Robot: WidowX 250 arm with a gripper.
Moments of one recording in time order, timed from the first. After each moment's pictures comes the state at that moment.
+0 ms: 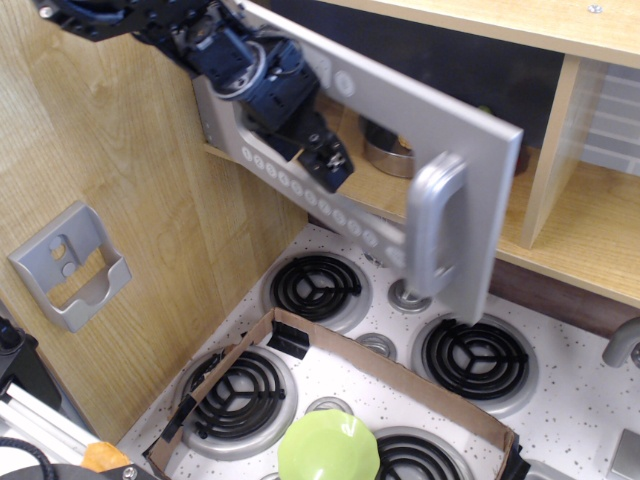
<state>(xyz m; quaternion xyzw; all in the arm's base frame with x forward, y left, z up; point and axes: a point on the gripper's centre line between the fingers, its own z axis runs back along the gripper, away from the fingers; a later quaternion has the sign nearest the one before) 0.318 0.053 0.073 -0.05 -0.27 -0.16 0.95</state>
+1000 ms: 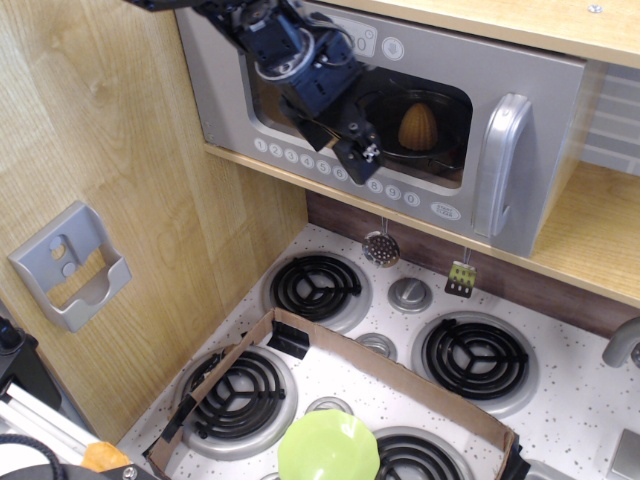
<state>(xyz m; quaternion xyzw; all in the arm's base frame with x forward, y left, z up) 0.333 0.039 0.073 -0.03 -0.23 -0.18 0.96</state>
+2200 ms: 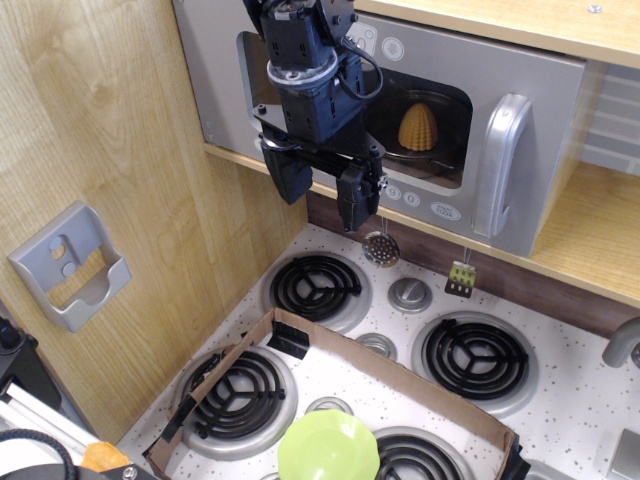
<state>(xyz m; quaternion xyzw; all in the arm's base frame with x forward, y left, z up) 0.283 0.022 0.073 -0.03 -0.07 -0.06 1.00</state>
